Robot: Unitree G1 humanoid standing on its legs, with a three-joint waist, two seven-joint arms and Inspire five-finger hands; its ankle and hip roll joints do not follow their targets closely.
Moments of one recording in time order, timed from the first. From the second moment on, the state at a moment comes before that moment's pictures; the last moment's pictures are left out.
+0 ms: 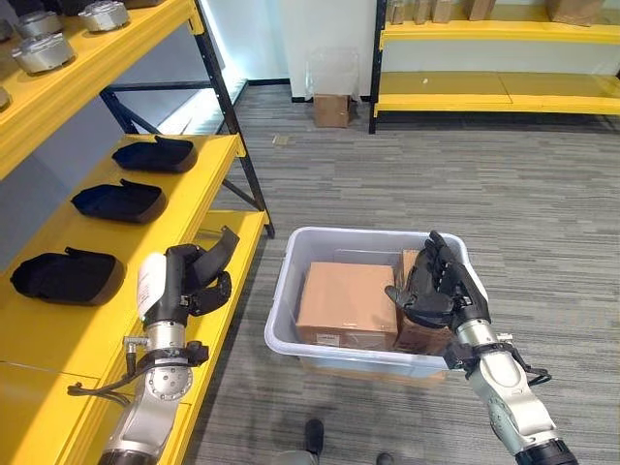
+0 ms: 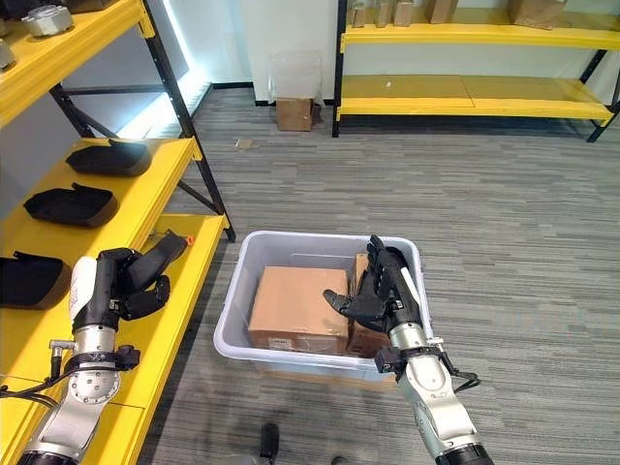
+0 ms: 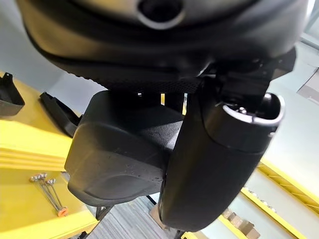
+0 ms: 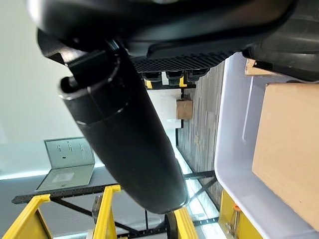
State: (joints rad) left arm 0.06 0.53 0.00 0.08 0.25 -0.12 0.43; right arm -0.01 -0.43 0.18 0.06 0.41 -0.14 -0.07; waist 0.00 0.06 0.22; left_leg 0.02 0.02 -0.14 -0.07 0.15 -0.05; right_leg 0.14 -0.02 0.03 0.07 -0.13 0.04
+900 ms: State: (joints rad) left arm -0.03 0.55 -0.01 -0.02 0.29 -0.16 0.48; right arm 0.04 -0.46 0.12 0.04 0.40 -0.14 -0.02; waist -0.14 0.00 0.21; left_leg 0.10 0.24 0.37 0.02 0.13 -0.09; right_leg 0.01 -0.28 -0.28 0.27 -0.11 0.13
